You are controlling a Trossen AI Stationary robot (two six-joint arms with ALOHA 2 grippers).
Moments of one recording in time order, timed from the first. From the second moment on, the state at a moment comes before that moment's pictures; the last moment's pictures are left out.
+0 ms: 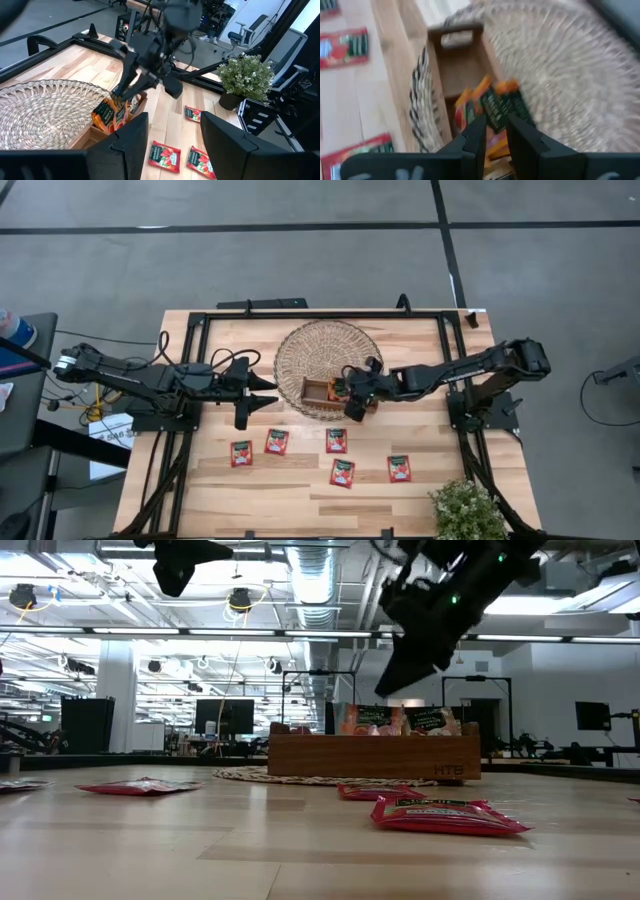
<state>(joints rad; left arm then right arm) -0.18 0.84 0.66 0.00 -0.23 -0.38 0.06 1.52 0.90 -0.23 0.35 0.26</state>
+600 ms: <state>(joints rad) -0.18 0.84 0.66 -0.09 -0.23 -0.53 0.20 1.11 0.95 -0.73 -0.02 0.37</state>
